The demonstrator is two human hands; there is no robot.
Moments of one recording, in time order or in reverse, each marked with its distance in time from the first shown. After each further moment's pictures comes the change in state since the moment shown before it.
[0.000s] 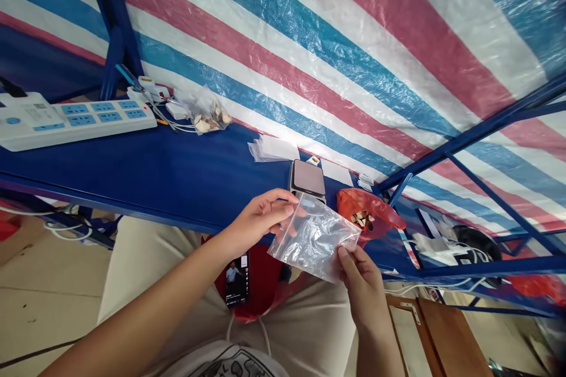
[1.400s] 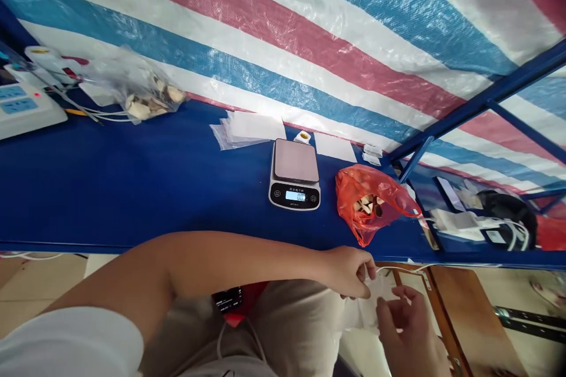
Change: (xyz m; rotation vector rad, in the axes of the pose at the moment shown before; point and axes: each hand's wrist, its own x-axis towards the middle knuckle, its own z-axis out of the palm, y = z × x) left_hand 0.125 -0.134 0.120 0.391 -0.789 -0.467; right_hand -0.017 0.030 -0.090 -0.946 0.417 0.113
